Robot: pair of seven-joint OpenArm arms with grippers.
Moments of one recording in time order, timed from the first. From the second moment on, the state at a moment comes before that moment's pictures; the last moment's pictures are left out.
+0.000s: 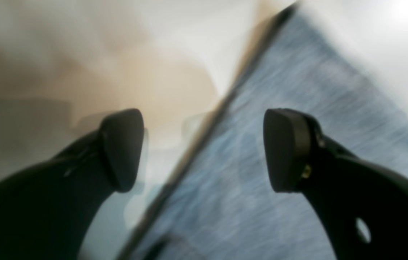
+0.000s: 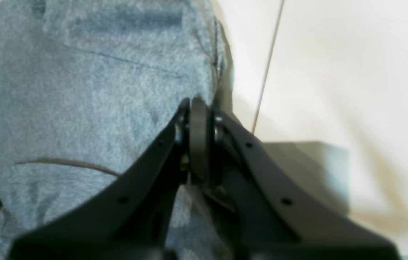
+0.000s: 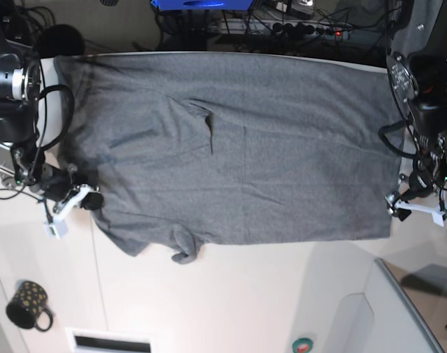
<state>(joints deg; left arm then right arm) -24.7 -25.0 -28.0 31.2 -16.2 -12.3 24.4 26.0 16.0 5.2 22.5 17.4 40.1 -18.6</state>
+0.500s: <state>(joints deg) -31.5 -26.2 -16.3 9.3 -16.8 -12.5 6.0 20.6 16.2 5.1 31.2 17.5 40.1 -18.7</state>
